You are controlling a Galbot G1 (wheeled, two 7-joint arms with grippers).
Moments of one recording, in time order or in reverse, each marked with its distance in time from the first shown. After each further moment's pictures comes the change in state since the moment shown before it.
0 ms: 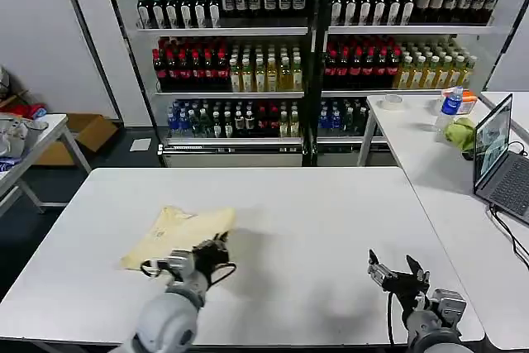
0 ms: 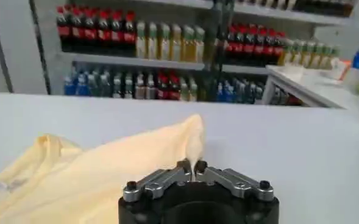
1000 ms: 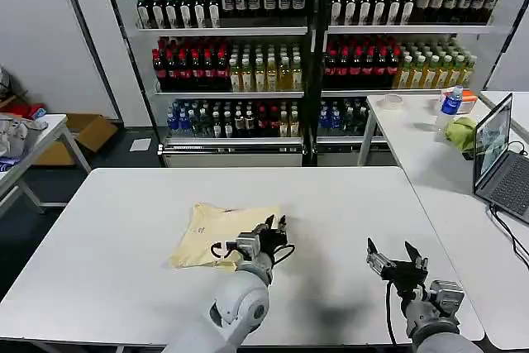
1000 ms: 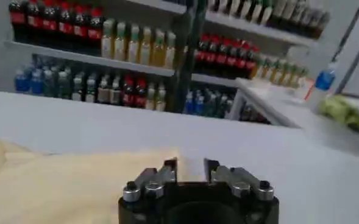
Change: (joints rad) left arm -0.216 -0.239 0.207 0.221 0.006 -0.103 -0.073; right arm 0.055 -0.025 -0.012 -0.030 -0.053 0.040 -0.054
